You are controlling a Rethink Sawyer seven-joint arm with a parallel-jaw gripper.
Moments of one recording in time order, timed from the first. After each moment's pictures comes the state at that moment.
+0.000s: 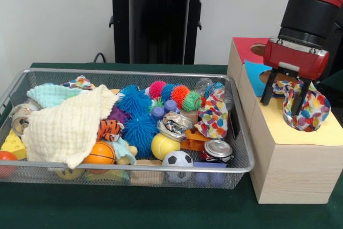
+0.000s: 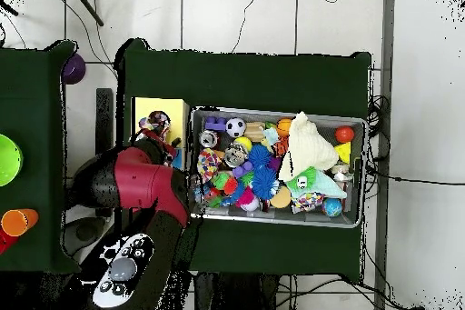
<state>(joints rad) 0.44 -0.41 -0.49 1.52 0.35 0.24 2.34</state>
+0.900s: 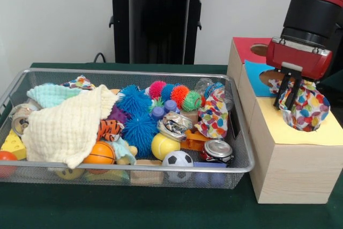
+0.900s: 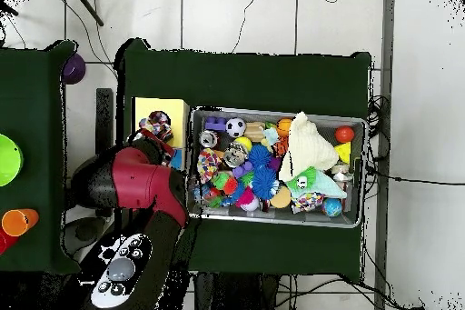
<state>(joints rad) 0.45 -0.41 -0.49 1.52 0.35 0.23 2.34</state>
